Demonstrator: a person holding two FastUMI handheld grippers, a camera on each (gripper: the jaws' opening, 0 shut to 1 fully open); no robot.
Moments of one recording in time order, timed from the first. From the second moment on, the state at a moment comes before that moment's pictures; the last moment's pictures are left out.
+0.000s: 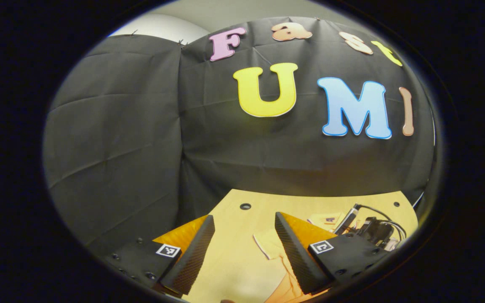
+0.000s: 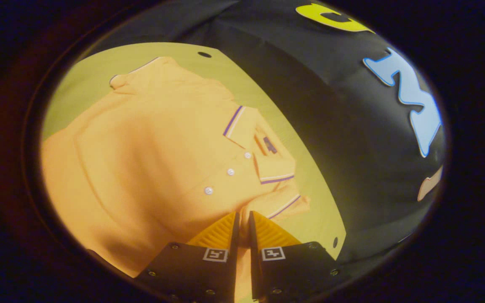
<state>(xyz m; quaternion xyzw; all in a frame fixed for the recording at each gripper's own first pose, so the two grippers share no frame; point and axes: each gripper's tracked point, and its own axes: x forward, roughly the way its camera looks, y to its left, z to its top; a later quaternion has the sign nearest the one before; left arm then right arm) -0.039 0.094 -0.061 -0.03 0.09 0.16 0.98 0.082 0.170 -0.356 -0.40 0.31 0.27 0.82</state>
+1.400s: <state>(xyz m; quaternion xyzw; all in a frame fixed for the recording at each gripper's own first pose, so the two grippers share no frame) 0.037 0.077 -0.162 -0.02 0.16 0.08 0.98 0.080 0.136 -0.237 -0.25 0.25 0.21 0.91</state>
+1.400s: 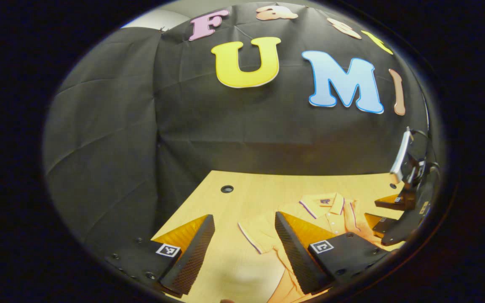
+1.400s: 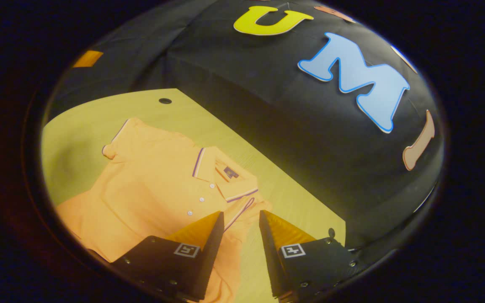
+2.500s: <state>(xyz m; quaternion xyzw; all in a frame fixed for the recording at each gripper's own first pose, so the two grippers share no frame) 0.135 0.049 -0.374 -0.05 0.35 0.04 0.93 -0.010 0.083 -0.195 -0.16 0.28 0.13 0.94</state>
